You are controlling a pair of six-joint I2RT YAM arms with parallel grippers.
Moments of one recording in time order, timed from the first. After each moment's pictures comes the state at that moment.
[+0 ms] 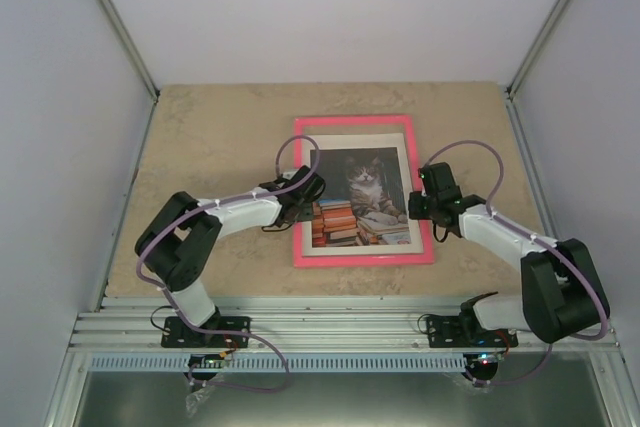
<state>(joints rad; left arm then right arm) -0.71 1.71 0.93 -0.38 -0.30 -0.74 0.37 1.34 0.65 -0.28 0.14 0.32</state>
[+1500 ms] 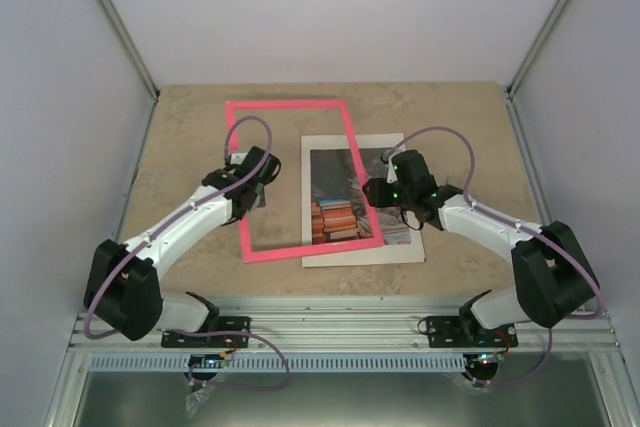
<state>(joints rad) -0.54 1.36 0.95 -0.75 -0.52 -0.58 0.55 1.43 0.79 -0.15 -0.04 0.42</state>
